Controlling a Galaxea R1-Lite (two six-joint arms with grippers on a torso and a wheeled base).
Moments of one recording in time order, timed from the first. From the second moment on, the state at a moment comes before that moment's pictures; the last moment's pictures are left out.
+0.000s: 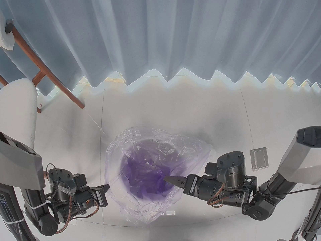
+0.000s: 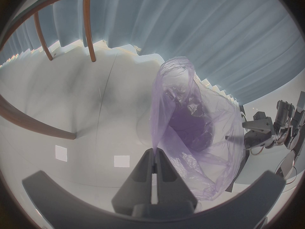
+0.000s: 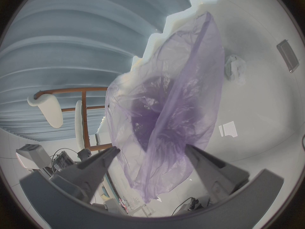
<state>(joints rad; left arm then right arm) -0.39 2.06 -0.02 -1.55 -0.03 -0.39 0.77 2.07 -0.57 -1.03 0.12 0.90</state>
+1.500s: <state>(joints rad) -0.35 2.30 -0.06 -1.55 0.04 -0.12 0.73 2.30 -0.44 -1.18 0.00 0.60</state>
